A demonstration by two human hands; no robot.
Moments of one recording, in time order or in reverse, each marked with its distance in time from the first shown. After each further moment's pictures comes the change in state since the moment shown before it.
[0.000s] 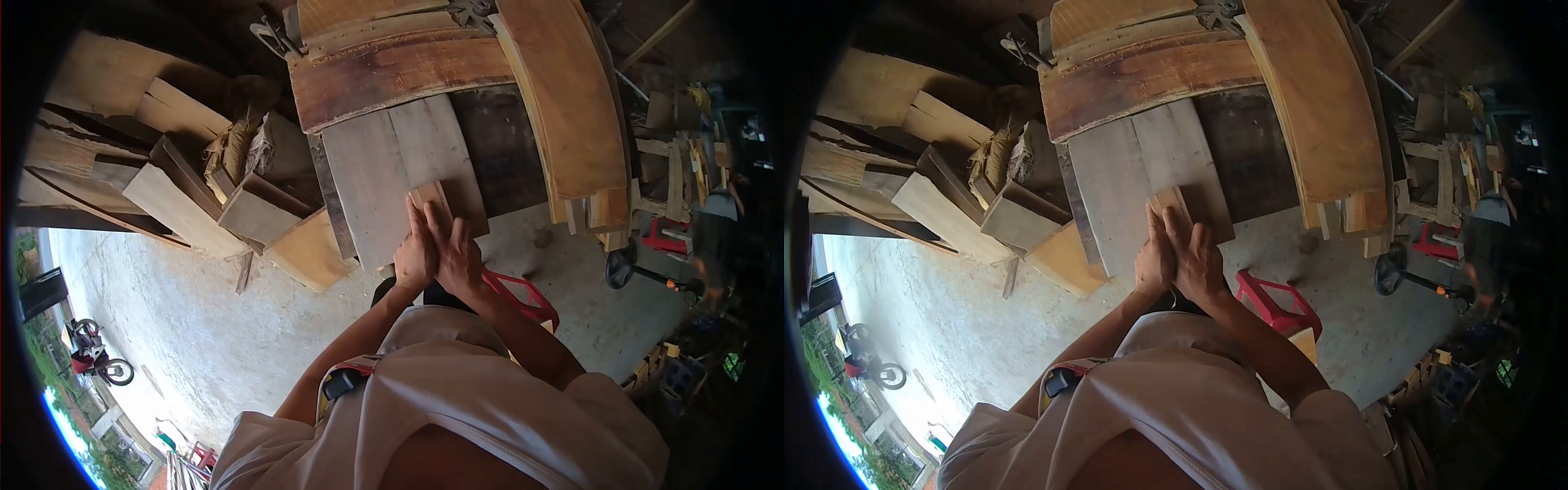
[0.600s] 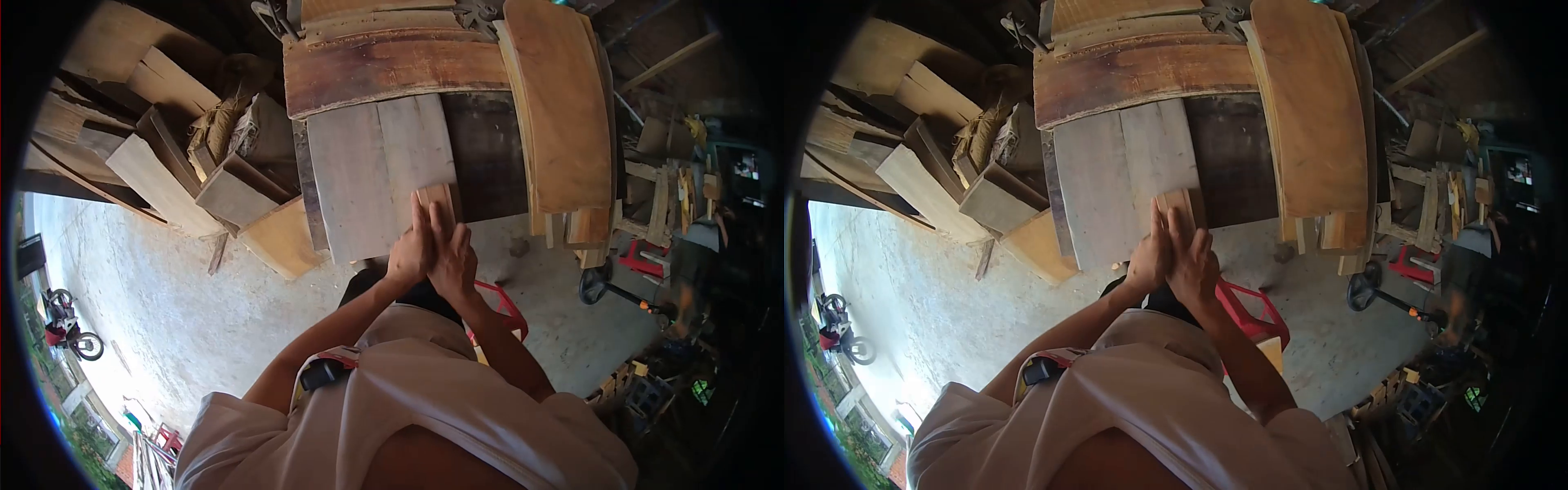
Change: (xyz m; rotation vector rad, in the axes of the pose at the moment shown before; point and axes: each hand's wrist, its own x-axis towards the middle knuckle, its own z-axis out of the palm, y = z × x) left_hand 0.002 0.029 0.021 -0.084 -0.162 0.000; right_hand -0.008 0.035 -0.014 -0.064 0.017 0.058
